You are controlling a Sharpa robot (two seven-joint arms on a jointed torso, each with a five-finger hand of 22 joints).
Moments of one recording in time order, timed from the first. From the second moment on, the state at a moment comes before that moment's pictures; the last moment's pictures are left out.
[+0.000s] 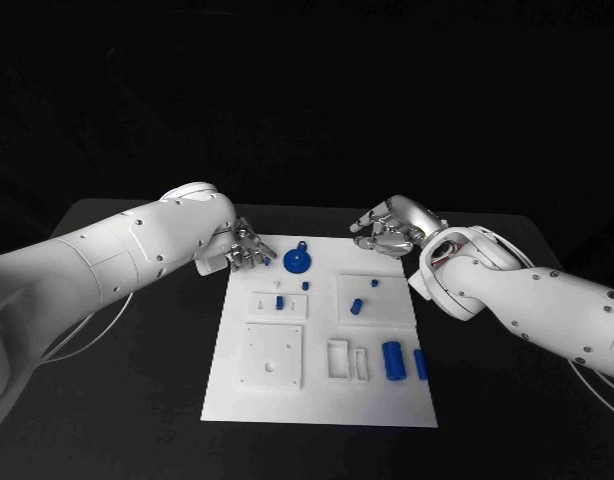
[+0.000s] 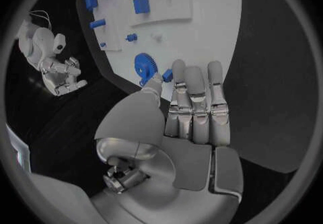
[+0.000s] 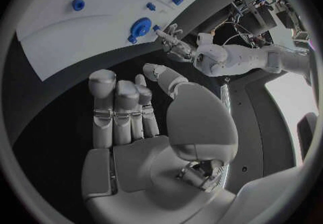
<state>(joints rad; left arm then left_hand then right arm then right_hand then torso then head) 1.44 -0.29 -0.18 0.75 -0.92 0.18 -0.48 1.16 0.07 0.03 0.06 0.14 1.16 0.05 0.08 0.23 1.47 -0.04 0.43 0.15 1.31 -0.09 1.06 0.31 0.01 1.27 -0.10 0.08 1.31 1.06 -0.79 0.24 1.45 -1.31 -0.43 -0.15 1.18 -0.17 0.50 -0.16 0.53 1.14 0.09 0.06 0.06 1.25 -0.02 1.06 1.09 1.45 -0.09 0.97 1.06 0.08 1.47 -0.11 0.68 1.31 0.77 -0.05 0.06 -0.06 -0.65</state>
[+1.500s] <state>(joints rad) 1.44 -0.29 -0.18 0.76 -0.87 0.15 -0.46 1.27 0.13 0.13 -0.06 0.33 1.16 0.03 0.19 0.32 1.47 -0.03 0.42 0.15 1.31 -0.09 1.08 0.32 0.01 1.27 -0.11 0.12 1.31 1.06 -0.78 0.24 1.45 -1.31 -0.43 -0.15 1.18 -0.17 0.49 -0.16 0.53 1.14 0.09 0.06 0.06 1.25 -0.02 1.06 1.09 1.45 -0.09 0.97 1.06 0.08 1.47 -0.11 0.68 1.31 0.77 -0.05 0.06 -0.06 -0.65</state>
